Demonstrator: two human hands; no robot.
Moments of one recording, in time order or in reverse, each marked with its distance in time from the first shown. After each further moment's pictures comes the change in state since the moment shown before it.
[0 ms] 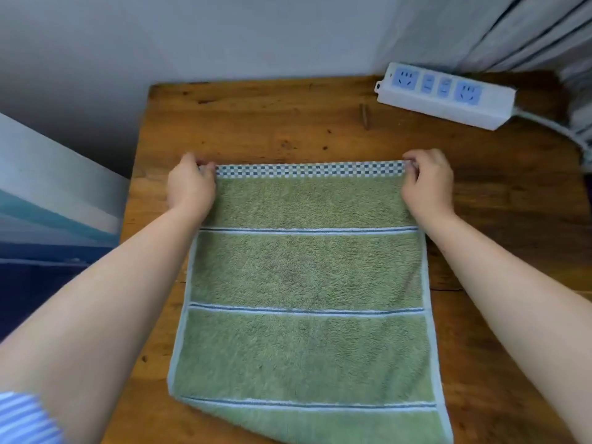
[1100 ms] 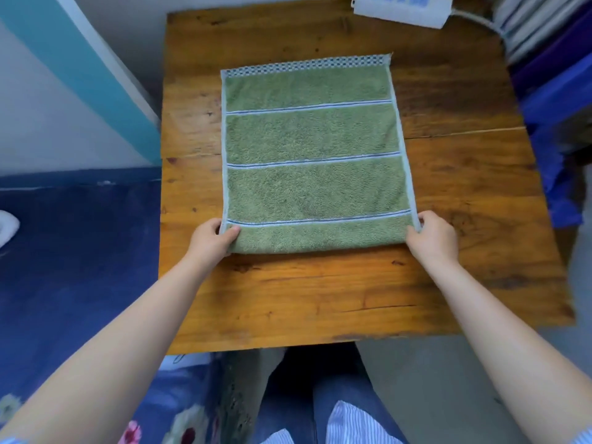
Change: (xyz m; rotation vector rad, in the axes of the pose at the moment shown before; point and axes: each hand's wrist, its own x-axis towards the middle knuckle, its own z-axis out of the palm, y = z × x) left_hand -0.249 -0.158 -0.058 -0.408 -0.515 -0.132; right_hand -0.308 0.016 -0.051 -0.239 -0.223 0.476
